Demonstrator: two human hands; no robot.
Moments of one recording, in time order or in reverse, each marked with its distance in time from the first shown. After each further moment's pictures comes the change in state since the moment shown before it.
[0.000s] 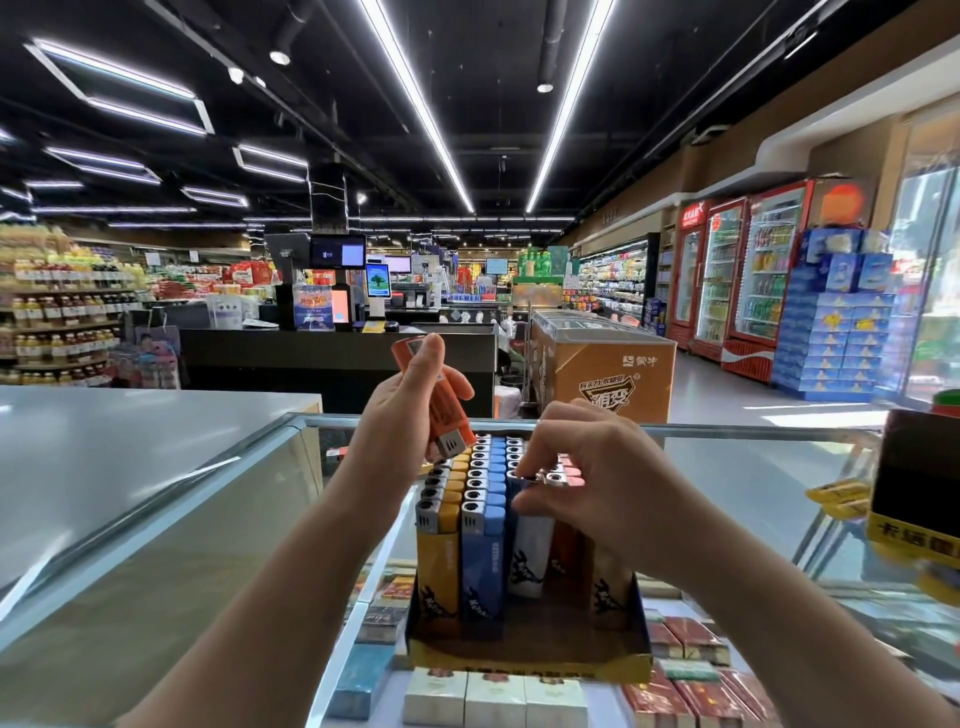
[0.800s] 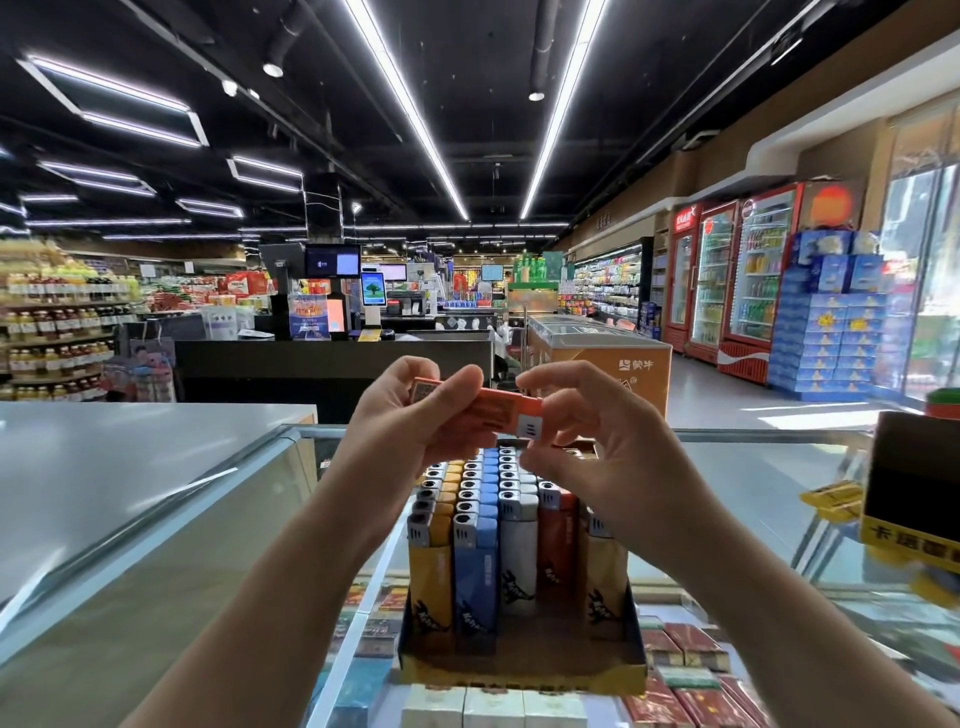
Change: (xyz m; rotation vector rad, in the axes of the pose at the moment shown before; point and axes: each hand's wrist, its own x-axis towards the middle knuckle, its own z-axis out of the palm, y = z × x) left_hand -0.002 0.011 -0.002 -0.313 -0.179 -0.001; right_hand 0.000 0.002 -0.004 0.445 0.242 0.077
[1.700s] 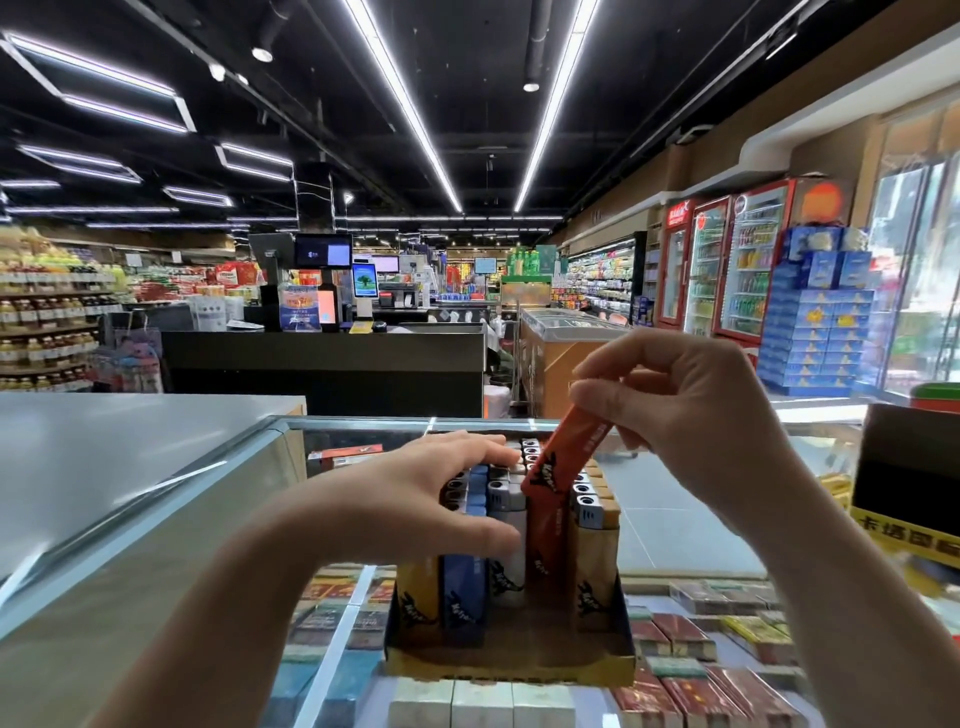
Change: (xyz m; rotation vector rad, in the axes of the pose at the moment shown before) left_hand -0.015 0.009 0.001 1.029 -0.600 -0.283; right_hand 0.004 -0.011 -0.035 0.107 0.130 0.008
